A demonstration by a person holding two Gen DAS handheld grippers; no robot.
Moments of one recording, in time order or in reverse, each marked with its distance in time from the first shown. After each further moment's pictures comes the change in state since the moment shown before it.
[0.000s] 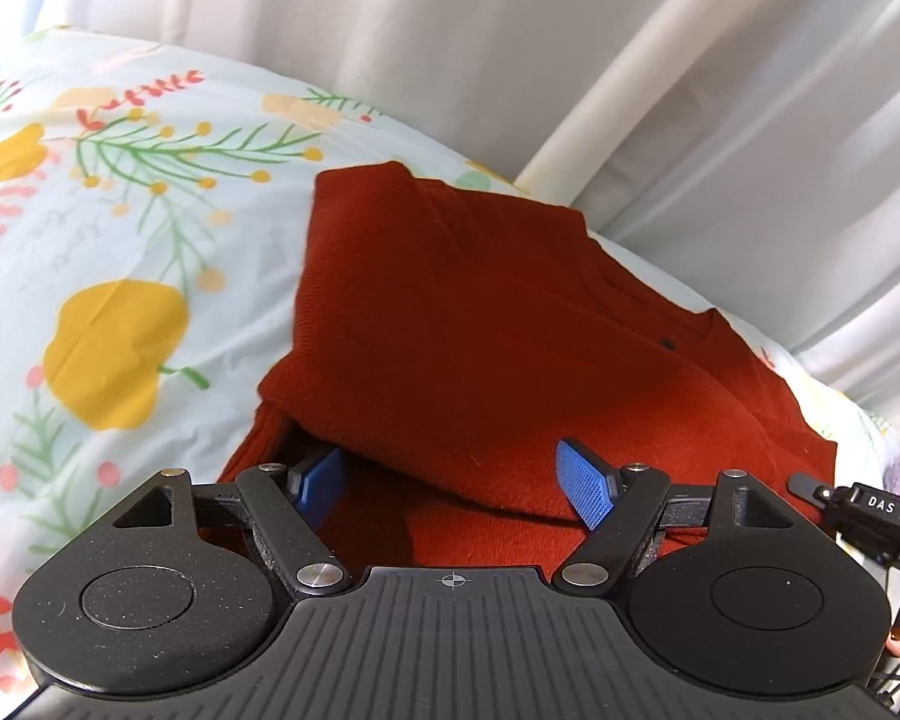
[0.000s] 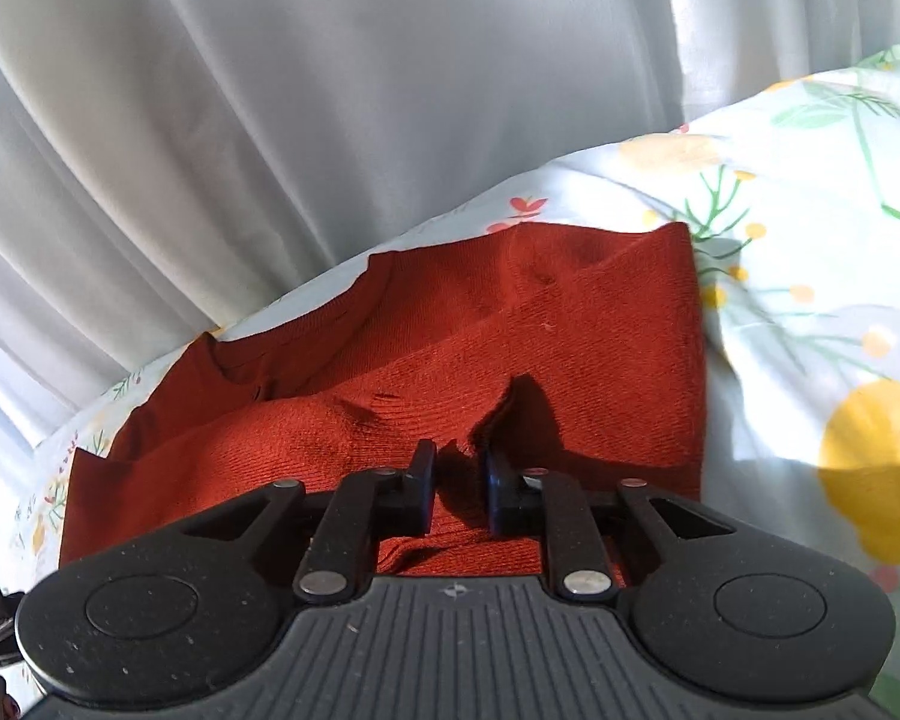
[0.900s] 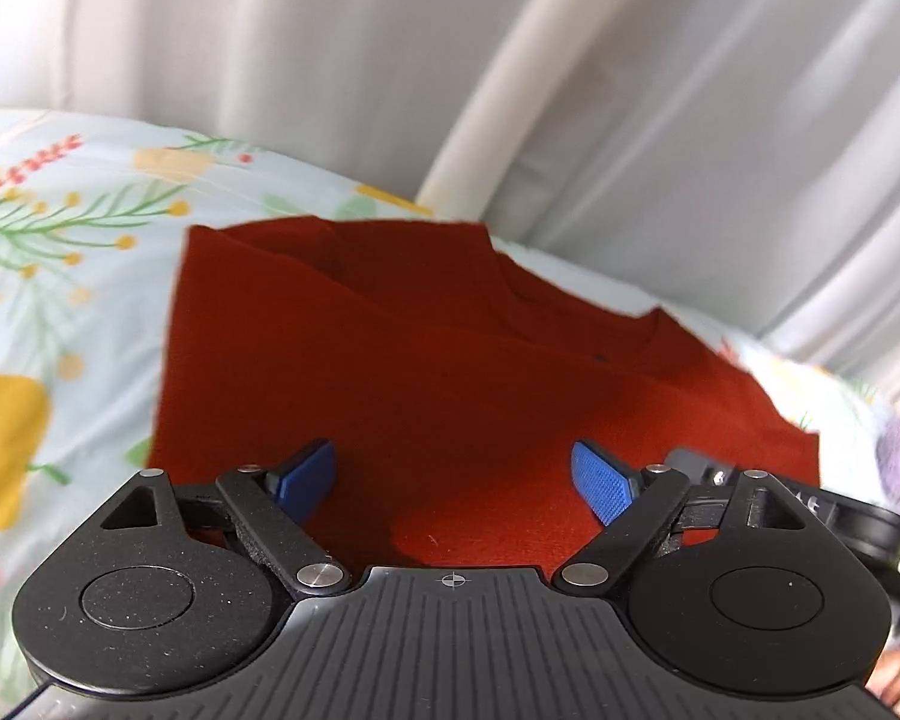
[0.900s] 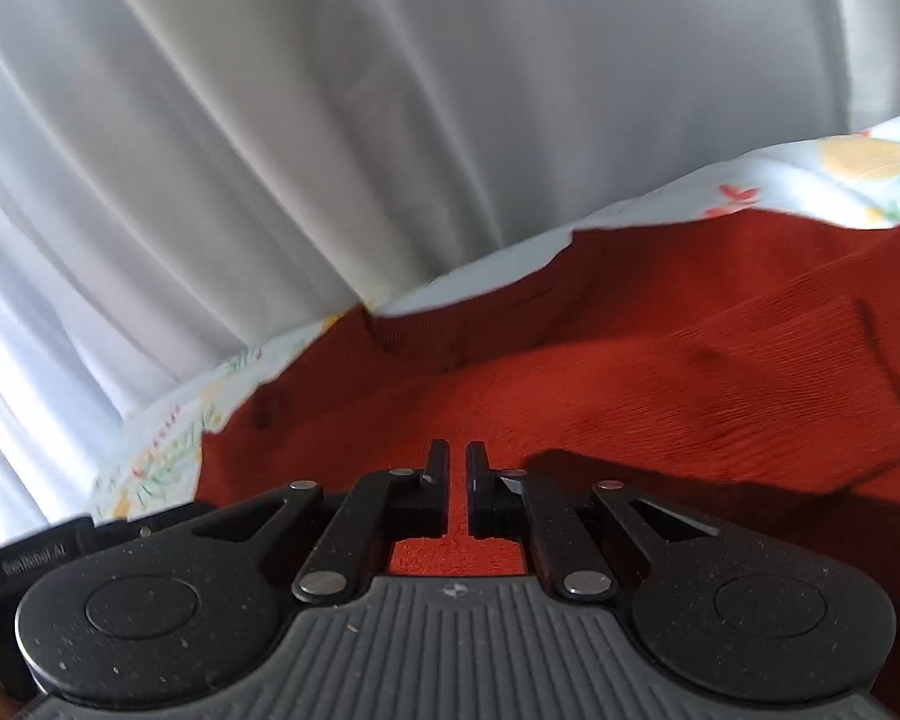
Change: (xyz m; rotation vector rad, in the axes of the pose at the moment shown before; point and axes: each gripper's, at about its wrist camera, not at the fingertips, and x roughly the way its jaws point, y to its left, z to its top) left arm 0.036 -0.052 0.011 0.153 -0.032 -0.046; right arm 0.029 0.059 -0.014 -0.084 -0.005 0.185
